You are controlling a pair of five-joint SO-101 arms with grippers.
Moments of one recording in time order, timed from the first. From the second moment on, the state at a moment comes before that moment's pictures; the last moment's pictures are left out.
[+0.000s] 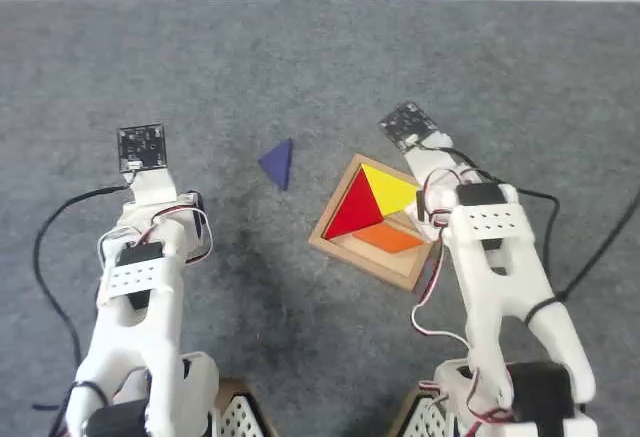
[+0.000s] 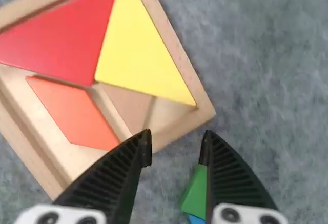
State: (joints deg) left arm -18.6 -29.2 71.1 21.3 1.8; right arm -8.7 -18.0 43.8 49.0 30.1
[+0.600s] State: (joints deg) left arm -18.6 -29.2 71.1 21.3 1.8; right arm -9.9 -3.9 43.8 40.7 29.7
